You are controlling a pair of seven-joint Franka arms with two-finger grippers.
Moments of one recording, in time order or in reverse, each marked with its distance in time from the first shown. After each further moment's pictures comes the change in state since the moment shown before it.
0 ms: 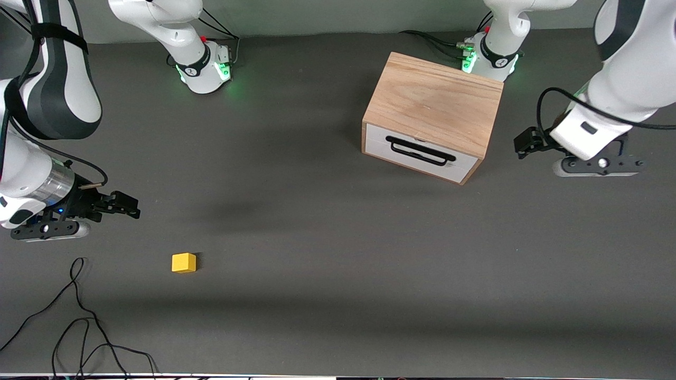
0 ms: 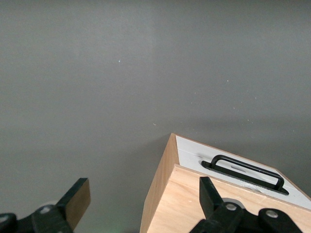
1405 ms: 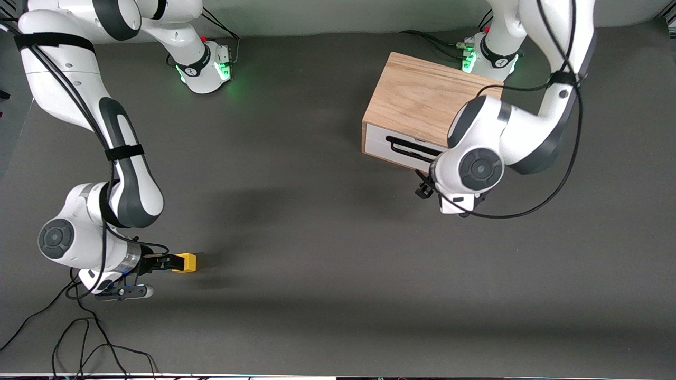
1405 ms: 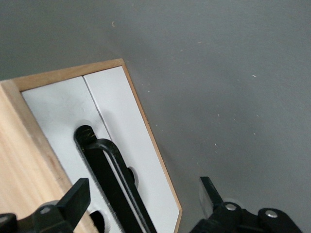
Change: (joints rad) left arm -0.209 0.385 -0.041 -0.005 -0.116 0.109 -1.160; right arm 0.009 0.499 0.005 0.208 0.000 0.234 0.000
